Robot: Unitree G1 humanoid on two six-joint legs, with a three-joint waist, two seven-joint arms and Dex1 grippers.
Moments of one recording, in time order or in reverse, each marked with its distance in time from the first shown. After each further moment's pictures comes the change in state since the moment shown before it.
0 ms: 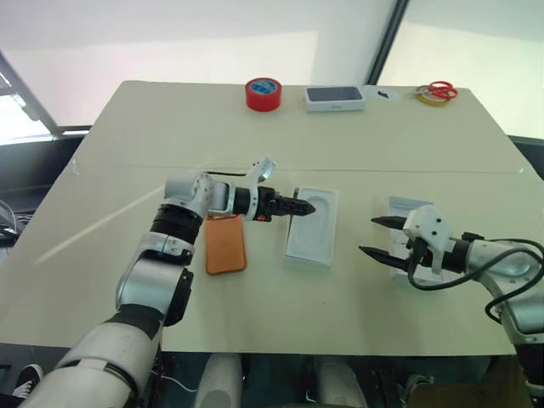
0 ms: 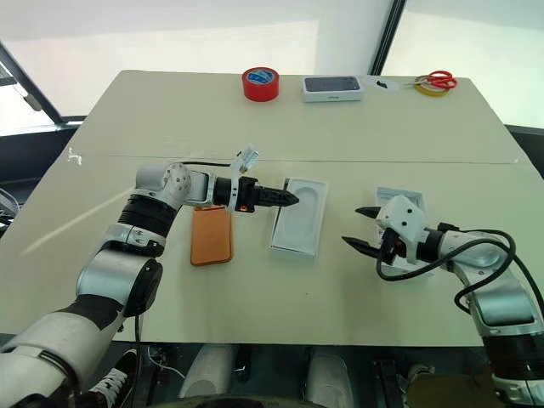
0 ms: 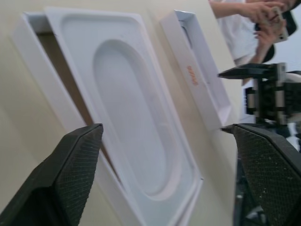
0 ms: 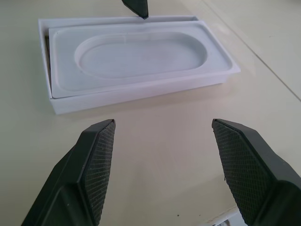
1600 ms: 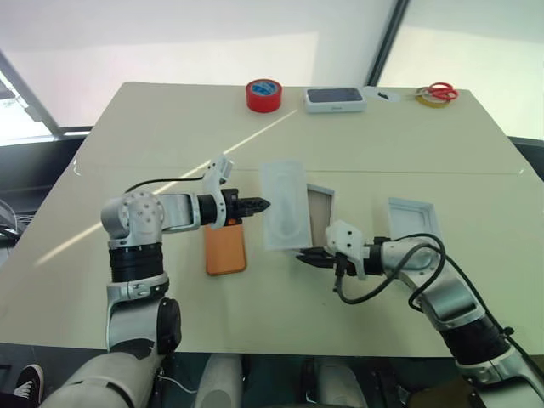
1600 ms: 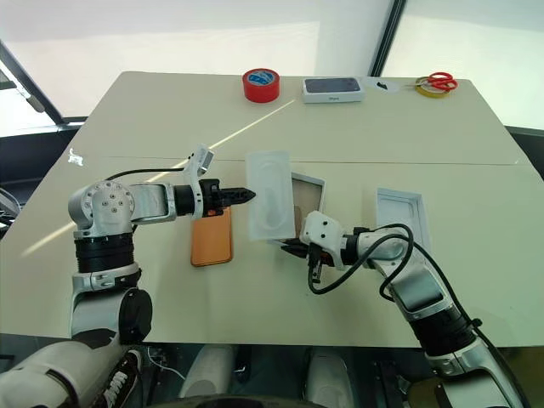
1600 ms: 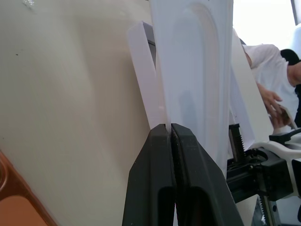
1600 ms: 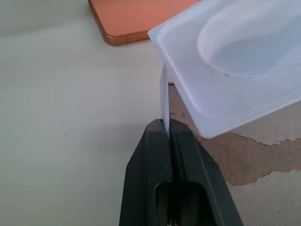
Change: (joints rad) left arm 0.263 -0.003 0.368 -0.563 -0.206 0.358 0.450; right arm -0.177 0.170 0.378 -0.003 -0.112 0.068 0.050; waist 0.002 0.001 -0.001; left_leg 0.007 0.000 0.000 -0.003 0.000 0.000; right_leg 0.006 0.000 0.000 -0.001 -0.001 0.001
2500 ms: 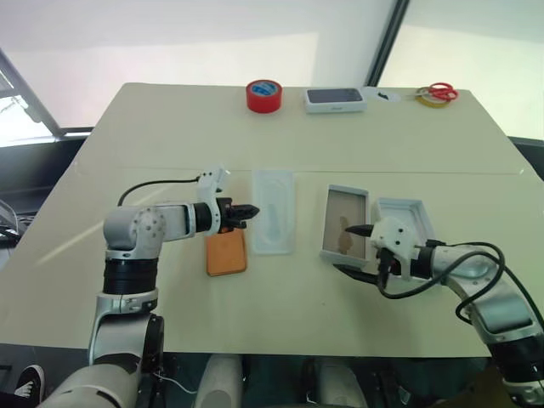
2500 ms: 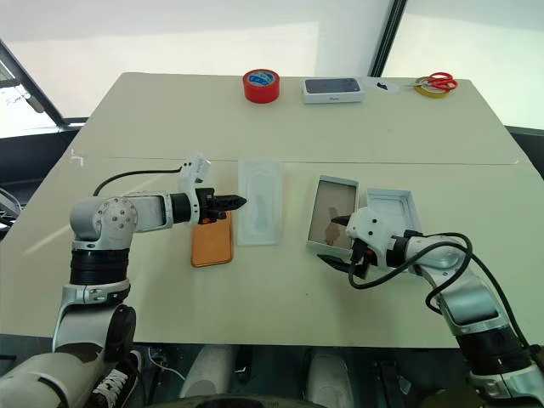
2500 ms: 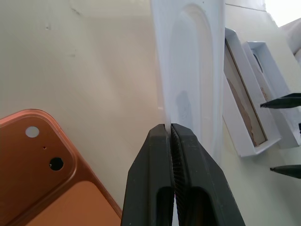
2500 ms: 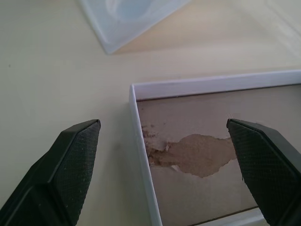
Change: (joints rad) left arm 0.096 0.083 -0.129 -0.031 0.091 -0.193 -0.076; right arm 0.128 -0.131 -0.187 0.011 0.055 -0.029 -0.066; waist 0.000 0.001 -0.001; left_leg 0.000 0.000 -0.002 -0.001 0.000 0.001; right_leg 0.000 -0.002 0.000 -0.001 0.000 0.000
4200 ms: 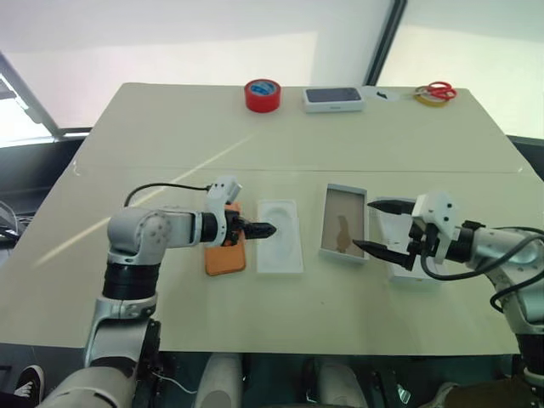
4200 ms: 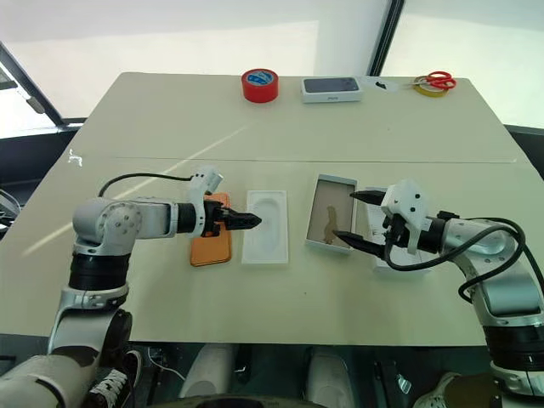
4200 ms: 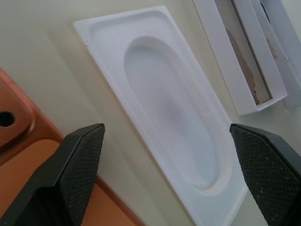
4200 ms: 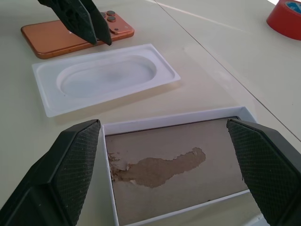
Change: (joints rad) left arm -0.009 -0.010 -0.103 -0.051 -0.010 0.138 0.054; right arm 0.007 -0.044 -0.218 -0.039 0.195 0.022 0.072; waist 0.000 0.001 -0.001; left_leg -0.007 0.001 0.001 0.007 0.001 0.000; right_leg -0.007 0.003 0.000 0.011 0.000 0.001
